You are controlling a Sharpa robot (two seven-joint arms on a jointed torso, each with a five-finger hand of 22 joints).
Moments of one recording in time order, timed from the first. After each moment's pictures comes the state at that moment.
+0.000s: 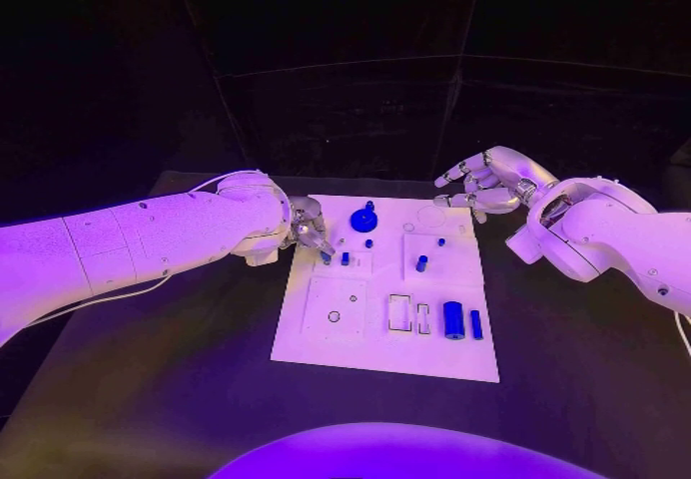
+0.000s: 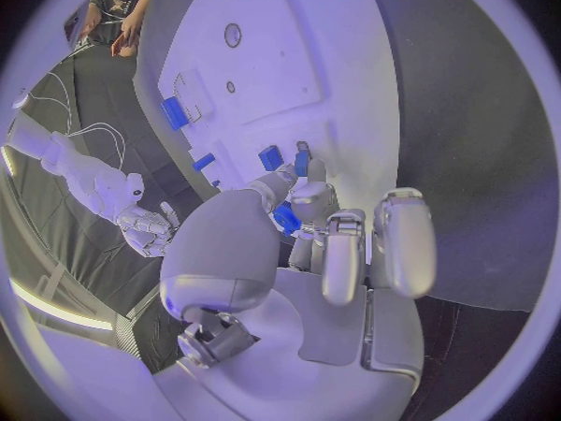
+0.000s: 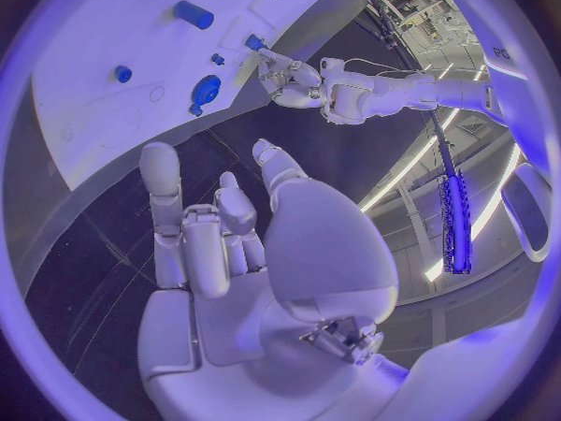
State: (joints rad) left arm 1.23 -0.77 -0.04 1.40 -1.14 0.13 -0.50; left_hand 1.16 -0.01 0.47 0.01 0.04 0.93 0.05 0.60 0.48 1.33 -0.03 1.08 0.97 1.47 -0.08 1.57 1.31 0.05 1.46 0.03 1.36 1.31; right arm 1.28 -0.77 -0.05 1.45 -0.96 -0.31 0.05; right_hand 1.28 -0.05 0.06 0.01 0.35 0.86 0.16 0.22 0.07 1.26 0.08 1.22 1.12 1.46 0.00 1.45 1.31 0.15 1.15 0.10 1.11 0.62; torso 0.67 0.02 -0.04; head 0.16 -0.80
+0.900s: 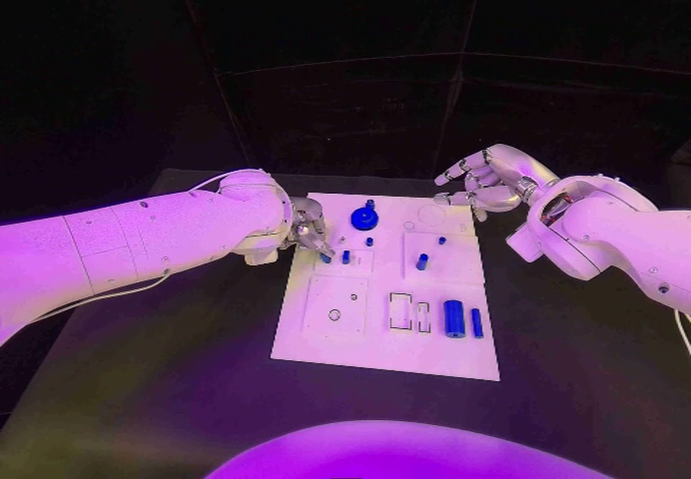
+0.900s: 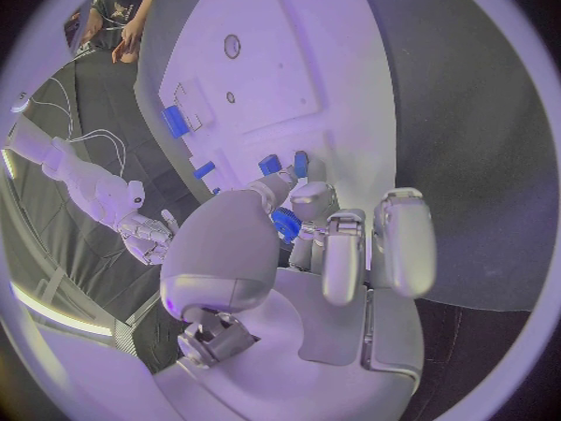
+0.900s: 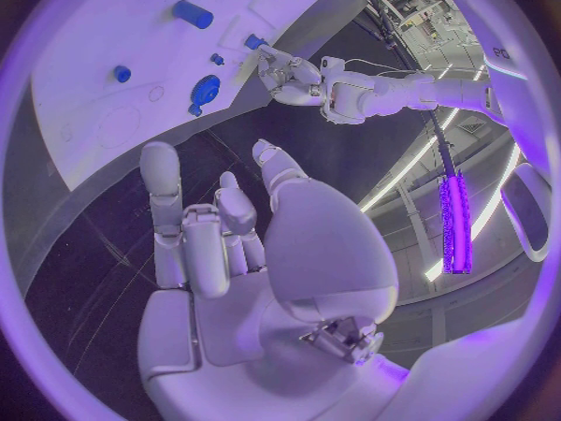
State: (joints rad) left arm 1.22 -0.77 -0.04 1.40 -1.15 0.16 -0.51; left_hand 1.16 -0.01 0.49 0.01 0.05 0.92 0.05 0.60 0.49 1.32 -0.03 1.08 0.97 1.47 -0.08 1.57 1.31 0.05 1.46 0.03 1.36 1.31; right arm 1.28 -0.77 -0.05 1.45 -0.96 -0.31 0.05; right_hand 1.28 -0.05 0.07 0.01 0.36 0.86 0.16 0.22 0.07 1.26 0.08 1.22 1.12 1.46 0.00 1.45 1.31 0.15 1.15 0.10 1.11 0.62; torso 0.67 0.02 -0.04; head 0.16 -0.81
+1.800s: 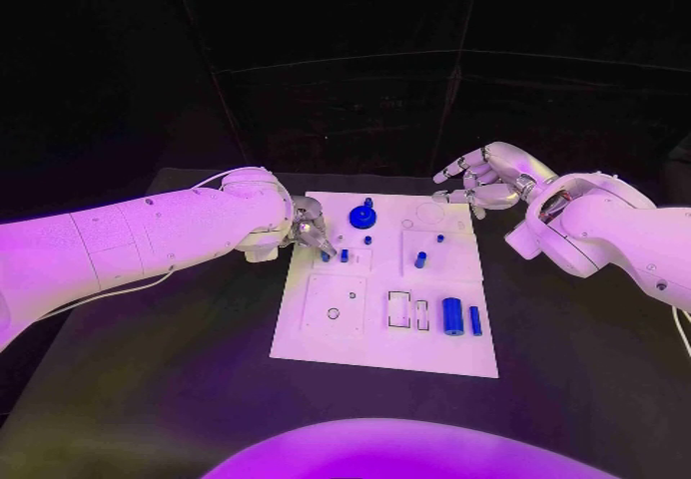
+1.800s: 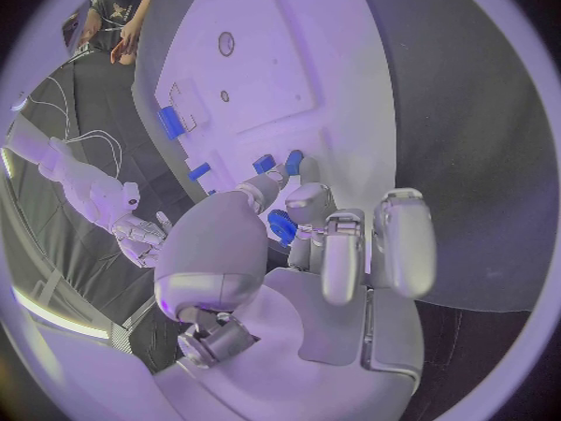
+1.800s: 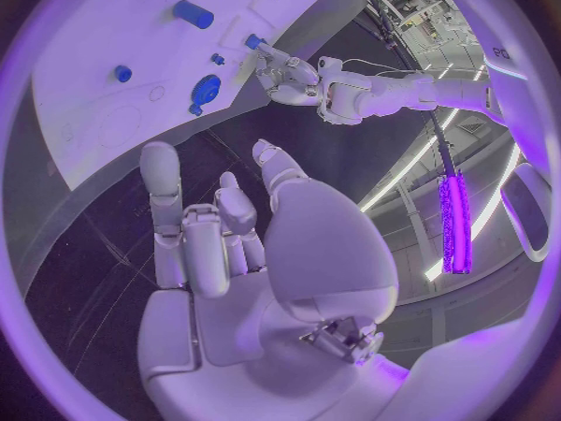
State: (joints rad) left arm 1.22 -0.74 -0.04 1.36 -1.15 0.18 -0.51; left_hand 1.03 -0.06 0.51 -0.01 0.04 0.96 0.03 0.64 0.51 1.34 -0.04 1.09 0.98 1.47 -0.09 1.57 1.31 0.05 1.47 0.02 1.37 1.31; right arm 1.28 -0.77 -0.05 1.45 -0.96 -0.31 0.05; right_hand 1.28 -0.05 0.07 0.01 0.36 0.86 0.16 0.22 0.07 1.25 0.07 1.22 1.11 1.46 0.00 1.45 1.31 0.15 1.15 0.10 1.11 0.62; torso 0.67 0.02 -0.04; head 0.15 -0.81
